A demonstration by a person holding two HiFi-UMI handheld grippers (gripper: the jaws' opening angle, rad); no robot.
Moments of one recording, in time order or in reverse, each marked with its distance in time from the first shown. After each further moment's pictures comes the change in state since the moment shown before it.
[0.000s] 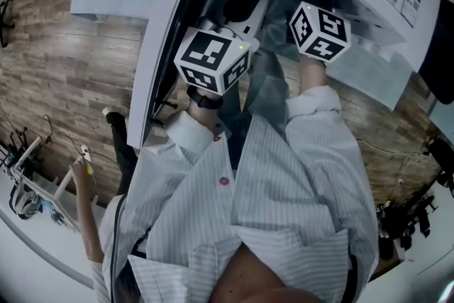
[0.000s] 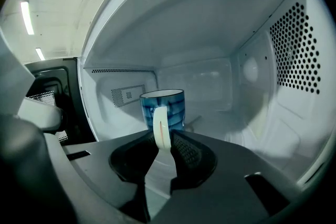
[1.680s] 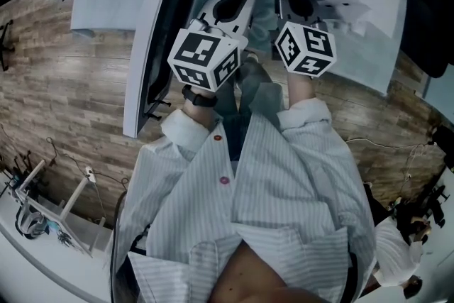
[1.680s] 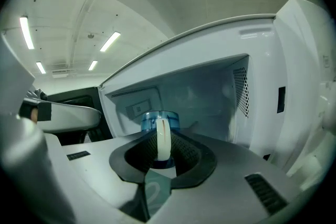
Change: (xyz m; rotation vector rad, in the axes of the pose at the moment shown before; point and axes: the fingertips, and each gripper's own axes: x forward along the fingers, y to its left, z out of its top) left arm 0.001 -0.043 0.020 0.040 -0.033 -0.049; right arm -0.071 0.001 0.017 0.087 -0.061 0.030
